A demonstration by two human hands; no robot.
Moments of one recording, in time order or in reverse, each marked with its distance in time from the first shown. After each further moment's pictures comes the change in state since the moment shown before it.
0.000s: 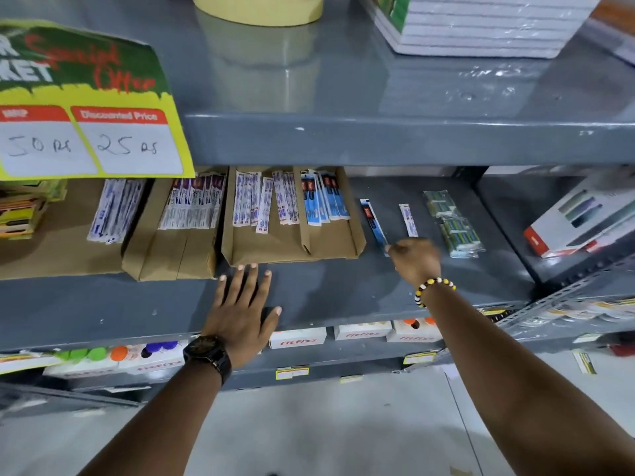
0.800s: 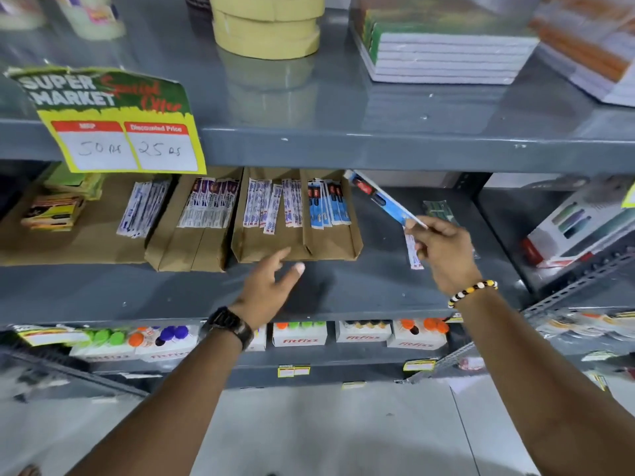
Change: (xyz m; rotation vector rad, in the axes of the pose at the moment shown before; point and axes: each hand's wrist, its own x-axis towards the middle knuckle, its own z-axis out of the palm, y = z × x) left_hand 0.020 0.057 -0.087 -1.085 -0.016 -0.312; right_hand -0.043 -0.029 -0.084 0.825 -0.098 -0.067
